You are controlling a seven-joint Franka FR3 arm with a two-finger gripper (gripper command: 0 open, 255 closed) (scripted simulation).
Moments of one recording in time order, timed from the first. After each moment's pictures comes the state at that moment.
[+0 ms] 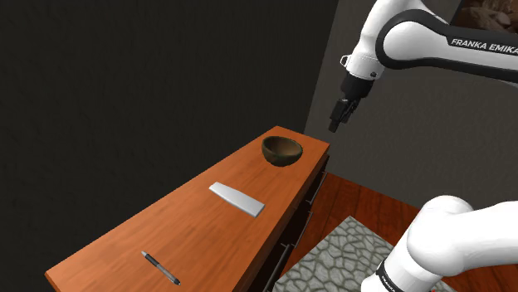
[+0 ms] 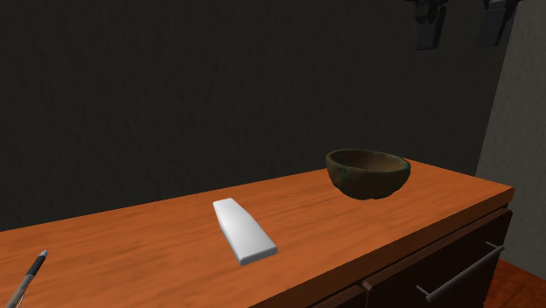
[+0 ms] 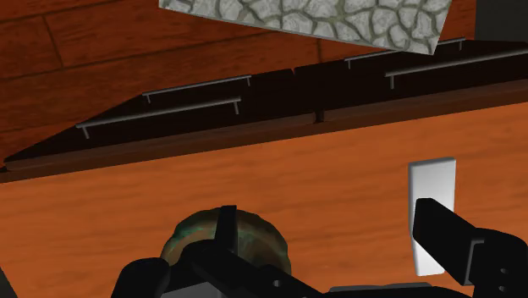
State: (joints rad) arm -0.01 -0.77 0.03 -2.30 -0.04 1.65 -0.16
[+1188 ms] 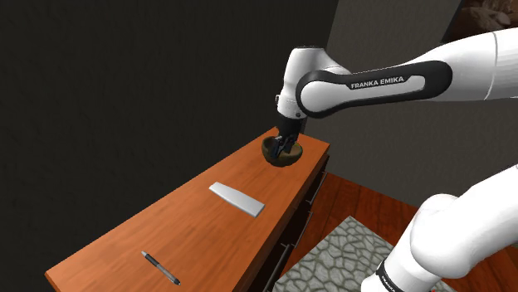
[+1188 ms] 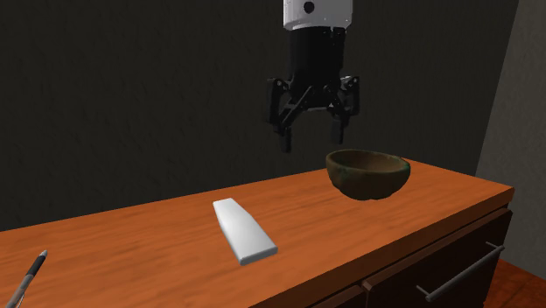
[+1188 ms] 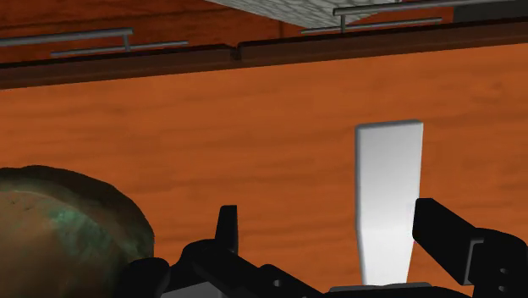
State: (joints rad) arm 0.07 -0.38 0.21 -2.32 0.03 1.99 0.00
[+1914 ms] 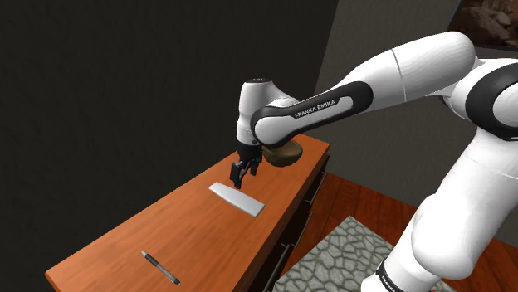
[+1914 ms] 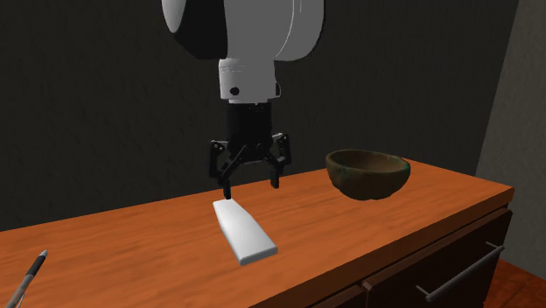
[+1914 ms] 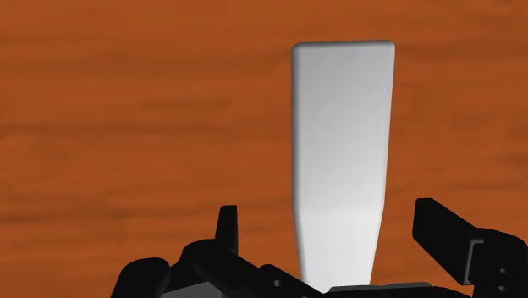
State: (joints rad) arm 0.12 -0.01 0.31 -2.17 -0.02 2.17 0.13
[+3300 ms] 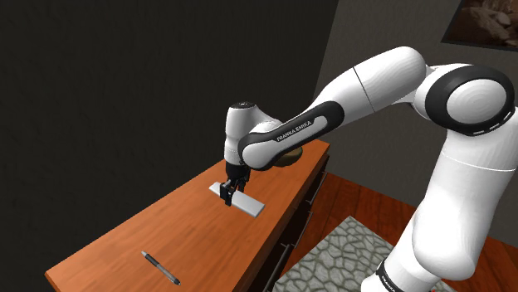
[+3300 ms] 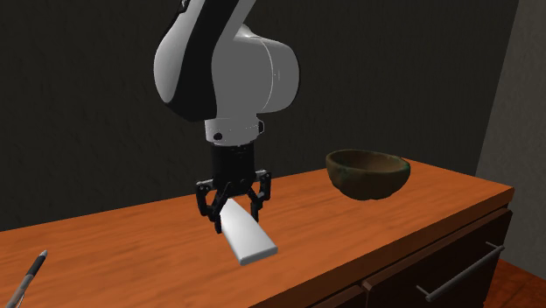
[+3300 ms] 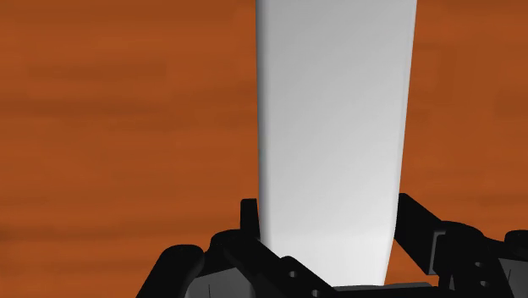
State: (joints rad) arm 0.15 0.17 0.33 -2.15 -0.08 2.30 0.19
